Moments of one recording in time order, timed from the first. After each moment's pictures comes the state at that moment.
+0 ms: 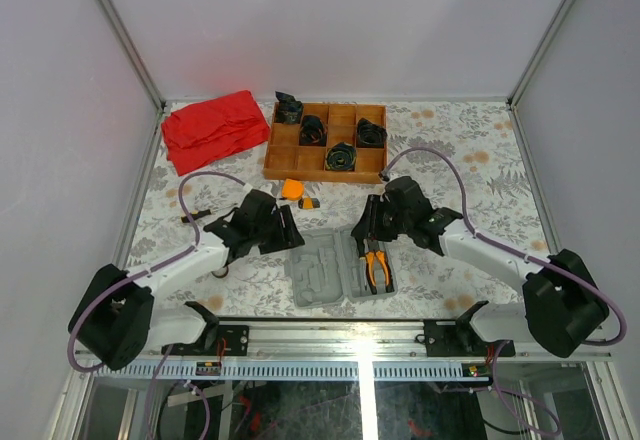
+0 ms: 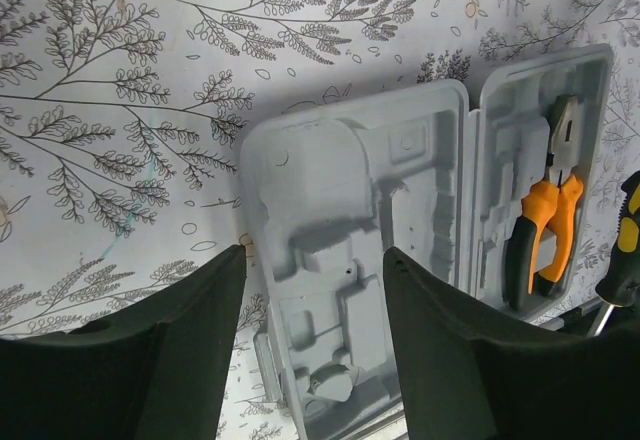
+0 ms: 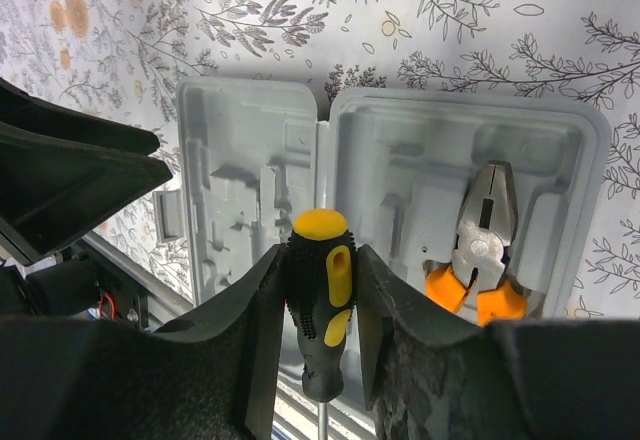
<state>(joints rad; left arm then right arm) -0.57 1.22 0.61 -0.26 0.10 -0.76 0.64 1.30 0.72 -0.20 -0.21 0.72</state>
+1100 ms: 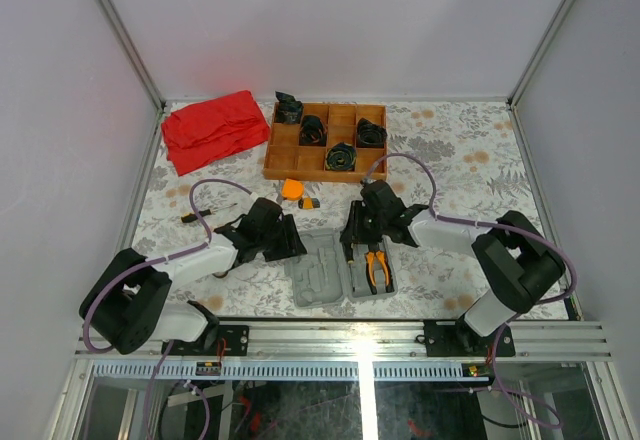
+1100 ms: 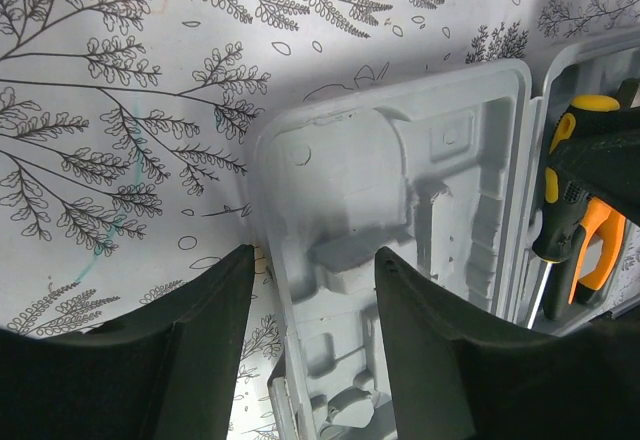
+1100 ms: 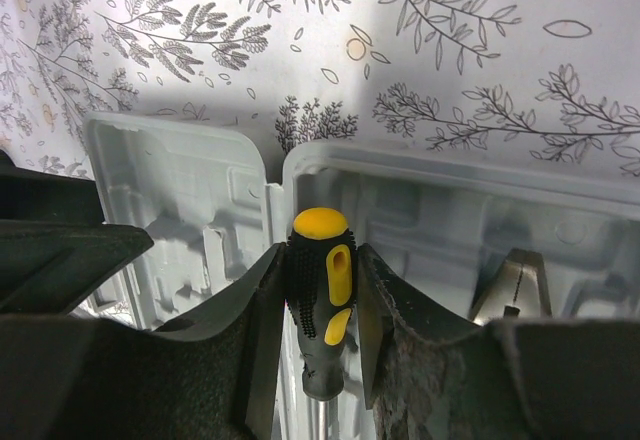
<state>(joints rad) -0.60 1.33 0.54 -0.12 0.12 -0.78 0.70 1.60 0.78 -0.09 -0.15 0.75</state>
